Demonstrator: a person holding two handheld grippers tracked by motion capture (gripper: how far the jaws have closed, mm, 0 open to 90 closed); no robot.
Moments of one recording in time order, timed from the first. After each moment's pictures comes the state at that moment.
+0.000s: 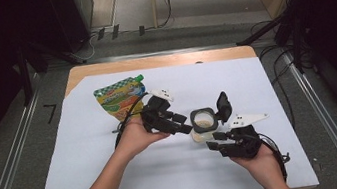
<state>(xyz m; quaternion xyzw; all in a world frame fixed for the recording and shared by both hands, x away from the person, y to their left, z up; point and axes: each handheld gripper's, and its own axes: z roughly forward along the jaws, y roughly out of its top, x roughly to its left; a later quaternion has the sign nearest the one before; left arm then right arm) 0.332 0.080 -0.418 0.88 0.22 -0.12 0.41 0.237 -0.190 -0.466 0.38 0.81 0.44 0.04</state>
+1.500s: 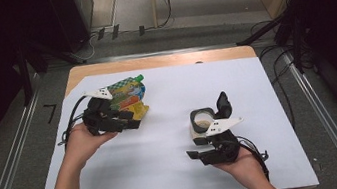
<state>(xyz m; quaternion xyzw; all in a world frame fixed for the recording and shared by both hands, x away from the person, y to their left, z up) 0.322 0.213 -0.393 0.85 0.32 -0.05 0.42 0.239 -0.143 -0.471 0.31 0.84 0.45 0.01</state>
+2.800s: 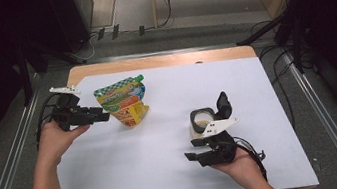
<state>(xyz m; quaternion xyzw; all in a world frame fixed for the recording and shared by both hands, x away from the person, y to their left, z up) 0.347 0.284 -0.399 0.82 0.41 -0.01 0.39 0.240 -0.137 -0.476 0.30 0.84 0.44 0.01</state>
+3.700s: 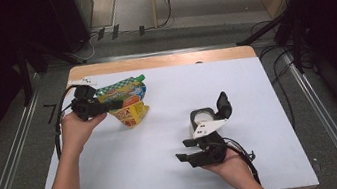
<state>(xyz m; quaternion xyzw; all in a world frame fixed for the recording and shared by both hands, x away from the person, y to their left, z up) 0.369 0.246 -0.409 0.81 0.41 0.02 0.43 0.244 -0.111 -0.478 0.30 0.84 0.45 0.00</state>
